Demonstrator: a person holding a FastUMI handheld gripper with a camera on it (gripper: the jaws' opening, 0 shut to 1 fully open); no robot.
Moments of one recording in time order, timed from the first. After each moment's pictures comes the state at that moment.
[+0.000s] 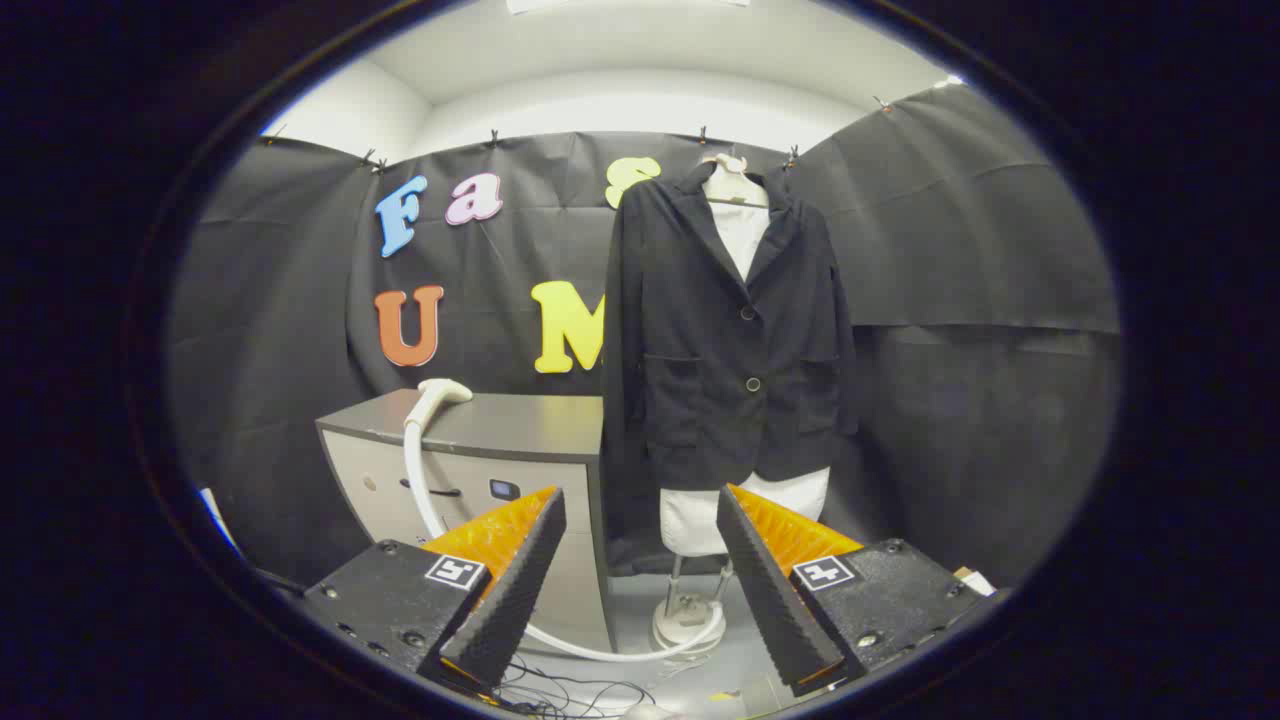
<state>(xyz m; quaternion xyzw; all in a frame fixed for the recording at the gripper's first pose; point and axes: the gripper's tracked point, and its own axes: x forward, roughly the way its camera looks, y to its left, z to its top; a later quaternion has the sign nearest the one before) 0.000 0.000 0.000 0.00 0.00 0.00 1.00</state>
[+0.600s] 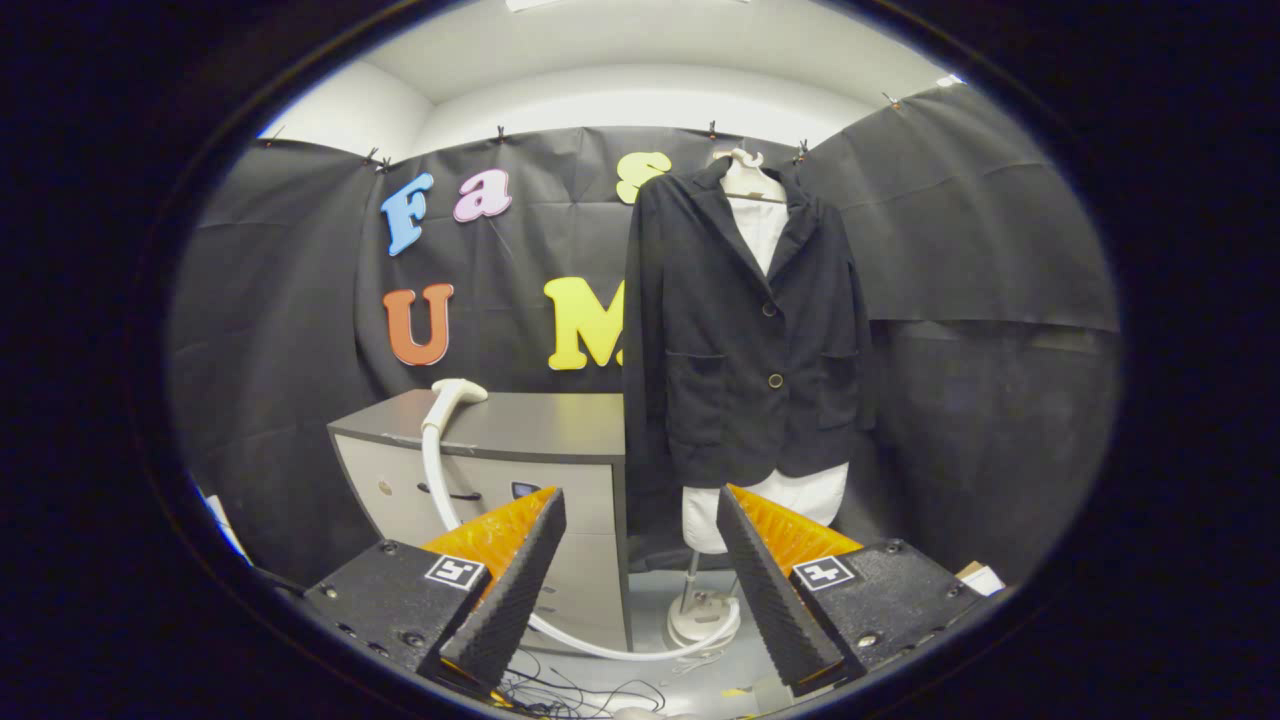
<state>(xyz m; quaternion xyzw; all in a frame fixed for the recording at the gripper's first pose) 0.010 0.030 0.003 0.00 0.01 0.02 1.00</state>
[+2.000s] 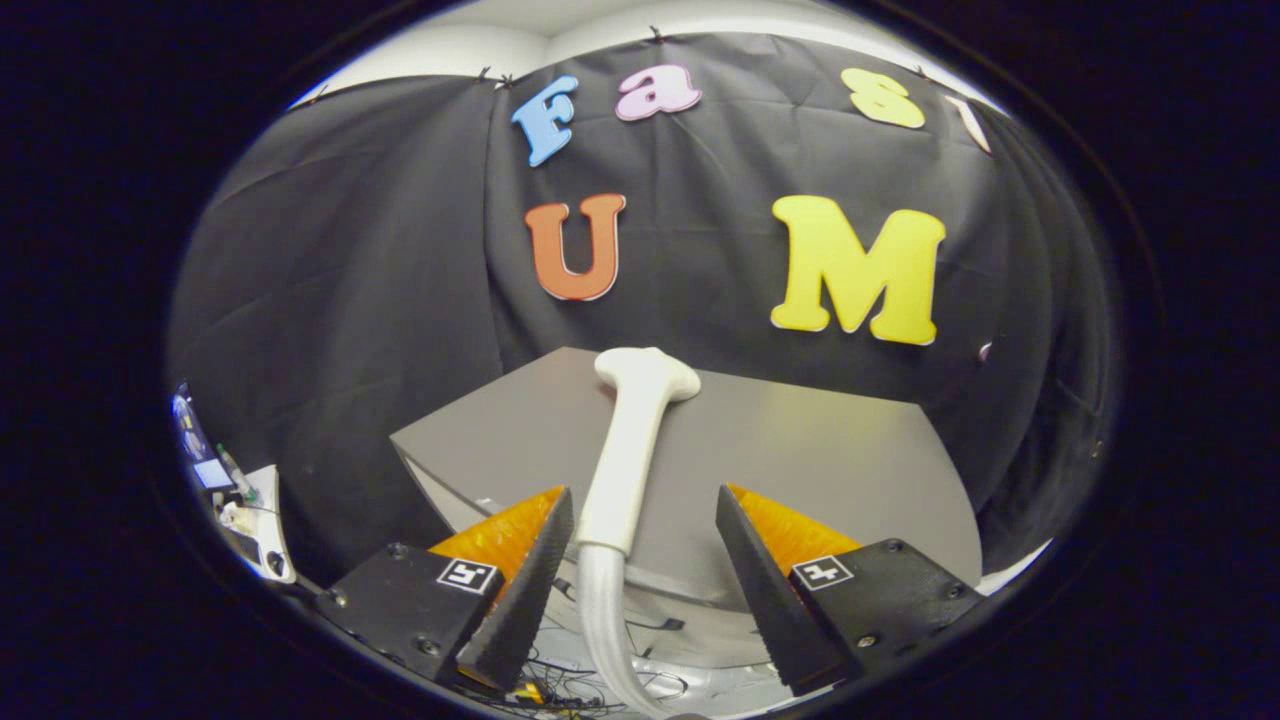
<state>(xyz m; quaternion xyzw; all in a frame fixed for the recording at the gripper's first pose) 0.259 0.329 0.013 -0.09 0.15 0.25 0.95</state>
